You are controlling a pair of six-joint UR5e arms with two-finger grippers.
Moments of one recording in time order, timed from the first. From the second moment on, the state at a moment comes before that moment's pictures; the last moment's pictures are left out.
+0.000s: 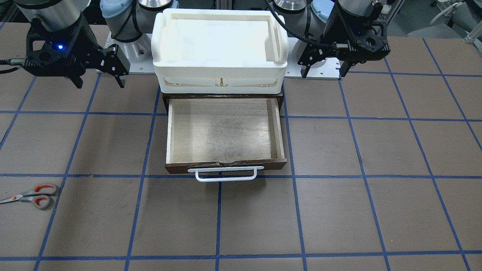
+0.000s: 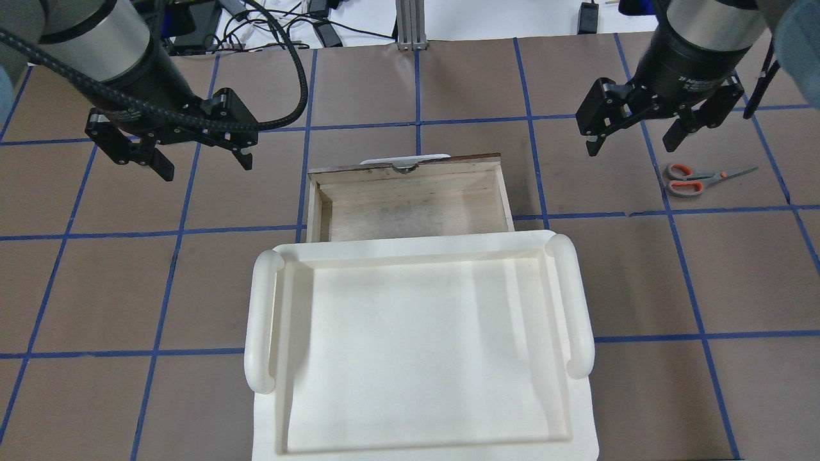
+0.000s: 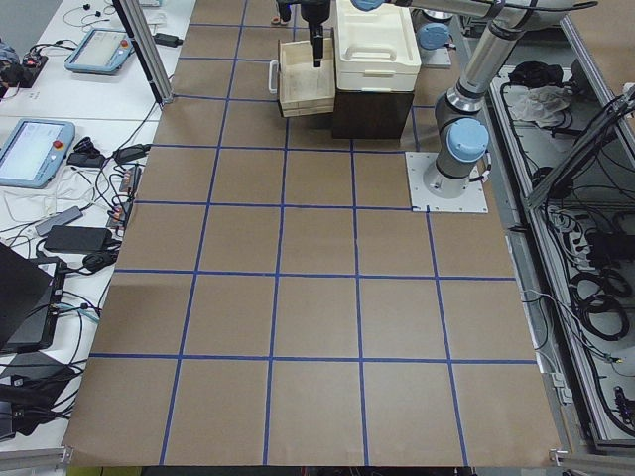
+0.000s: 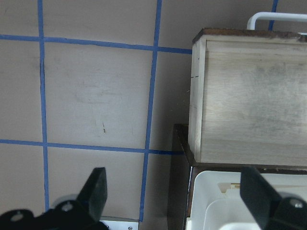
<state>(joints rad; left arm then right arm) -1.58 -1.49 -1.54 -1.68 1.55 -0.11 1.52 -1.61 1.56 -1.50 -1.55 -0.10</state>
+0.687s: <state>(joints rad) -1.58 -1.49 -1.54 -1.68 1.55 -0.11 1.43 -1.59 1.56 -1.54 -1.55 -0.32</state>
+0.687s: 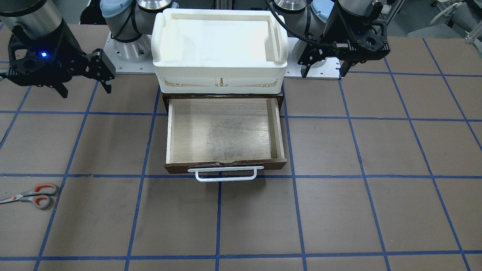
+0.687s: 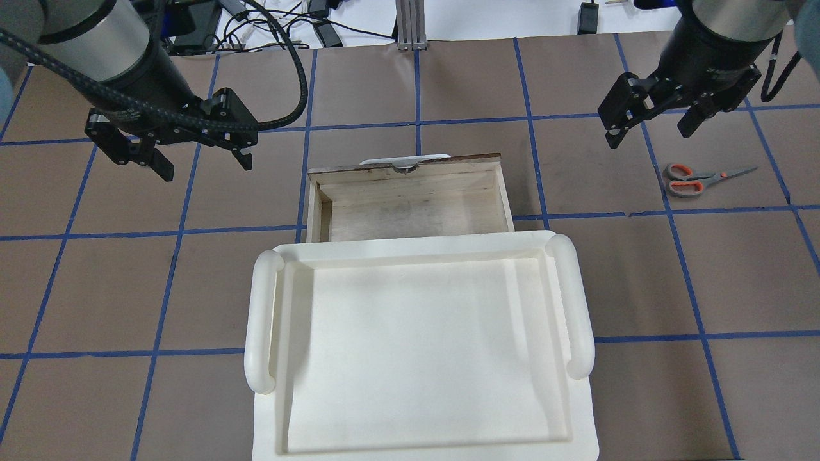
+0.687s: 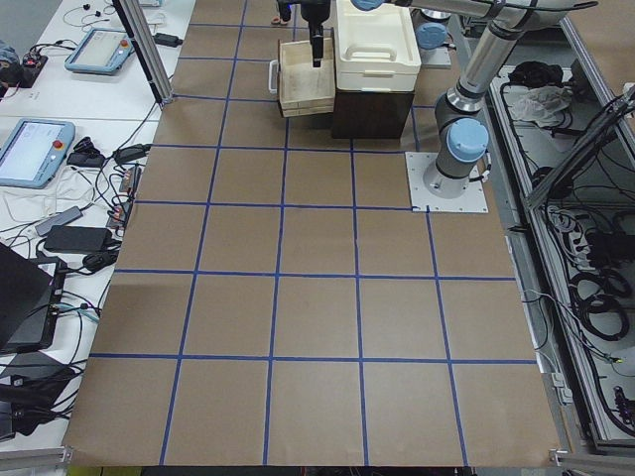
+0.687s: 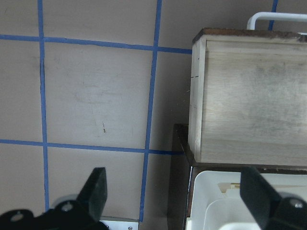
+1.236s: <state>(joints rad) -1.58 -1.49 -1.54 -1.68 1.55 -0.11 1.25 -1.50 1.56 -1.65 -1.55 -0.89</state>
